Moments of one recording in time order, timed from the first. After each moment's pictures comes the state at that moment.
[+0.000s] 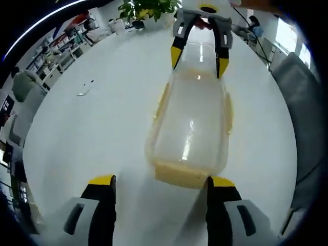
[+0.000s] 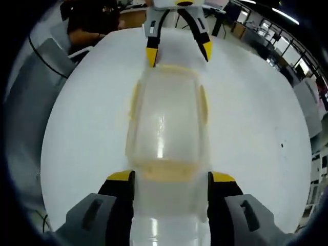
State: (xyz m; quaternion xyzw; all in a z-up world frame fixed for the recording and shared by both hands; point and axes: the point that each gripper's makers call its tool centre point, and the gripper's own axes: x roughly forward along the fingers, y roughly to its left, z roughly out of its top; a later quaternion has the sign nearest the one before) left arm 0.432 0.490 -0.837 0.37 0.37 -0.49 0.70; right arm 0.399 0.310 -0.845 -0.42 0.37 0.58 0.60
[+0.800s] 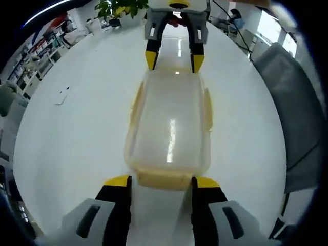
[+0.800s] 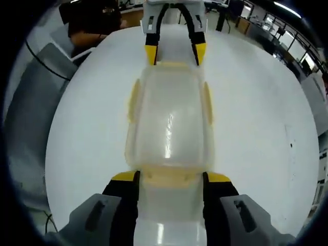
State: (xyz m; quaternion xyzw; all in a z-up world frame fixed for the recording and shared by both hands) left arm 0.405 0.476 -0.843 0.39 0.39 -0.56 0.62; right arm 0.396 0.317 -0.849 -0.40 0.39 0.59 0.59
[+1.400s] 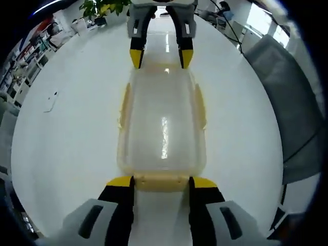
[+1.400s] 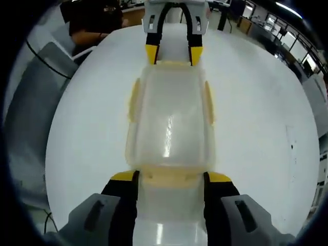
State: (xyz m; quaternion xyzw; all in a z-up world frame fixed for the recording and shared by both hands) left arm 0.399 0.471 -0.843 0.41 0.39 -0.58 0.59; right arm 0.393 0.318 -0.848 -0.40 0.39 0.59 0.58
